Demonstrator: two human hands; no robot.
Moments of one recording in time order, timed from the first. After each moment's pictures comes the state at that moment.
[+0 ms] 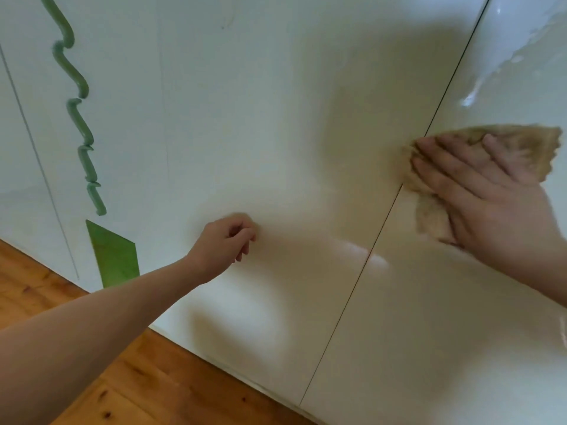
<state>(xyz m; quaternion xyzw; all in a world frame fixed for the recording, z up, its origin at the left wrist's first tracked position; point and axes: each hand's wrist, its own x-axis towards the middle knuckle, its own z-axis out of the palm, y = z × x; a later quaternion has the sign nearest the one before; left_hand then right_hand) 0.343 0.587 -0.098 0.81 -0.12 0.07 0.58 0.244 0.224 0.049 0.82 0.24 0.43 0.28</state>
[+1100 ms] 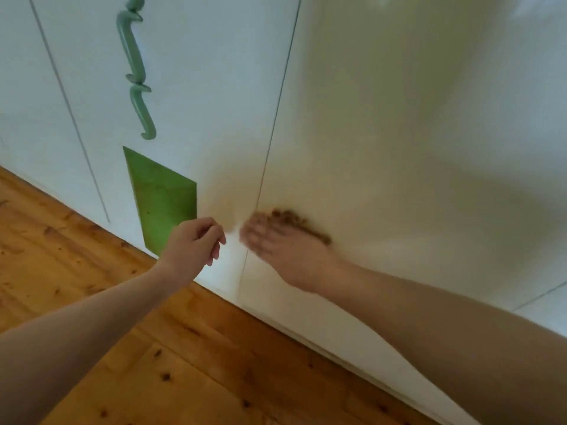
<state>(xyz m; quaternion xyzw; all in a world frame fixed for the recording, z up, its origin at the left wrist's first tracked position) 0.417 0.797 -0.306 0.80 -0.01 0.04 0.60 0.423 0.582 -0.268 0.83 0.41 0.05 0.37</state>
